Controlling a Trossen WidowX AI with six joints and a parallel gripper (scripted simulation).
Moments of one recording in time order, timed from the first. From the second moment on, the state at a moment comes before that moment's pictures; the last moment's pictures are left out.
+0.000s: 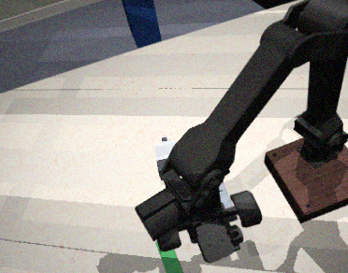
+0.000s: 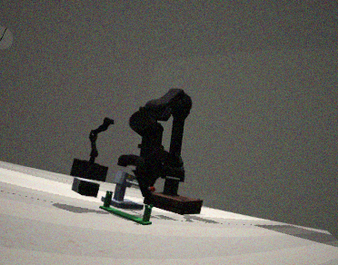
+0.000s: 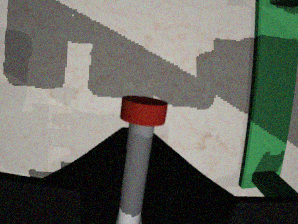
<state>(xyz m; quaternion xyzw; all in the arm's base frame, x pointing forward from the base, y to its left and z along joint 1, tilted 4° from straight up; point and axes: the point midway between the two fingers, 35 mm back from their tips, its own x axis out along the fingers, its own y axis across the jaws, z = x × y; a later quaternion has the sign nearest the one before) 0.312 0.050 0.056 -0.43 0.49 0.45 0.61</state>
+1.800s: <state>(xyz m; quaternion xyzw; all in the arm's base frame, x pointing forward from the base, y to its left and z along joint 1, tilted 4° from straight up) 0.322 0.092 0.062 -0.43 0.49 0.46 0.61</state>
